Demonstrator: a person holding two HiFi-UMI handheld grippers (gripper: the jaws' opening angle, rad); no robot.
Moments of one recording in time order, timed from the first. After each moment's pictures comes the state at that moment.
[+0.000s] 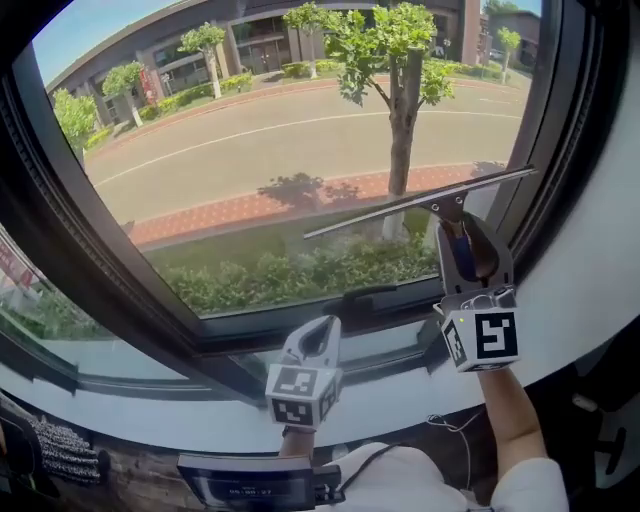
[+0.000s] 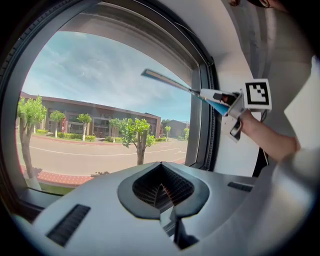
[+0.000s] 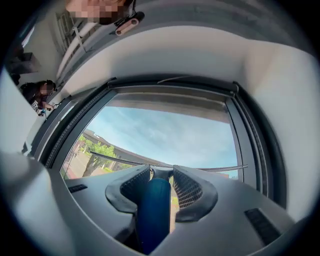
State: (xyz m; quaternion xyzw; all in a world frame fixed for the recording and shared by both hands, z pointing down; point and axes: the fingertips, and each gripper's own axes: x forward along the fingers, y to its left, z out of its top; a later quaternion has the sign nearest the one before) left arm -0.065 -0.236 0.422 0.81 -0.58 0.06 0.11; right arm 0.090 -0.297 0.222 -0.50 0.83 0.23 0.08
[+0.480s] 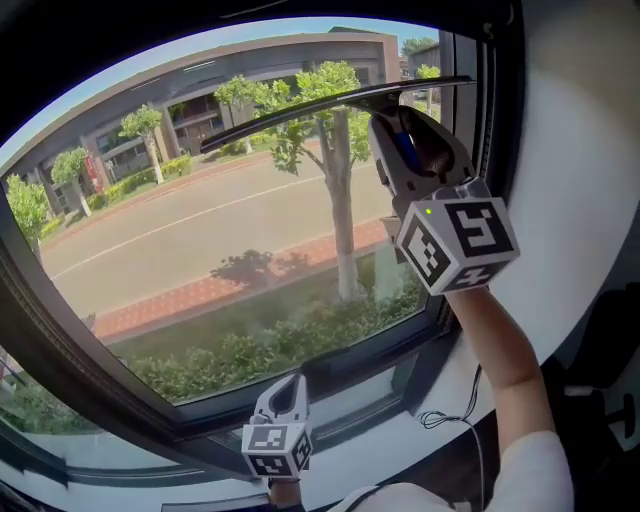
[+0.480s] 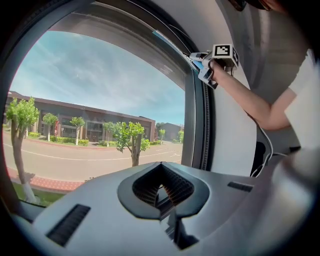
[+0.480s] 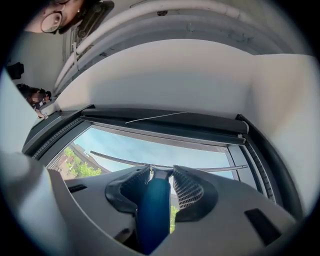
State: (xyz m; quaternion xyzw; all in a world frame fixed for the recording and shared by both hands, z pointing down) left arm -0.058 -0.244 0.412 0.83 -0.55 0.04 0.08; right arm 0.104 -0.304 0.002 -0.51 0.77 0.31 0.22
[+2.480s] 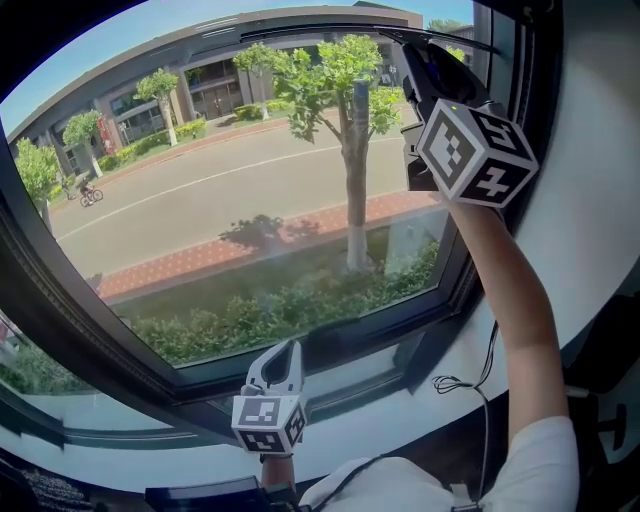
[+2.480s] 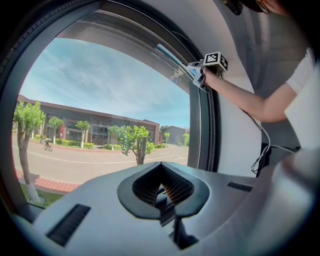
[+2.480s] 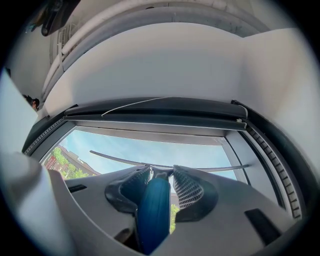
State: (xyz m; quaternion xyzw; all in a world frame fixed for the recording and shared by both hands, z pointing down) left arm -0.076 -0.241 0.389 0.82 -0.57 0.03 0.07; right arm 0.115 -0.354 -0.039 -0.52 0.77 0.26 0.25
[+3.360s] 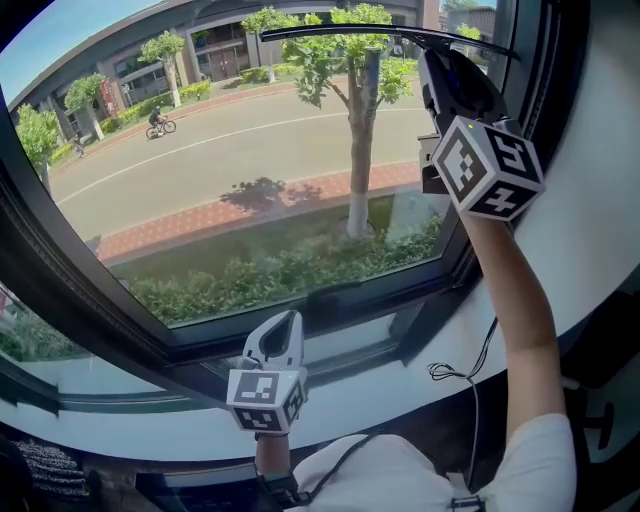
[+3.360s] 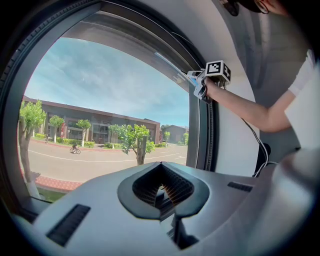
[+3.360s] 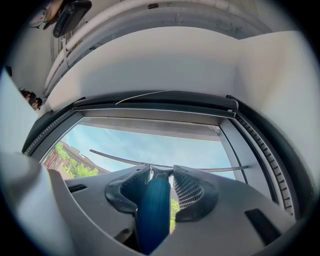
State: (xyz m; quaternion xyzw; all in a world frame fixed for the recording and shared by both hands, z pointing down) left arm -0.071 -0.224 0.391 0.82 -0.57 0.03 0.07; right arm 0.118 -0.353 0.020 -0.53 0.78 0.26 0.23
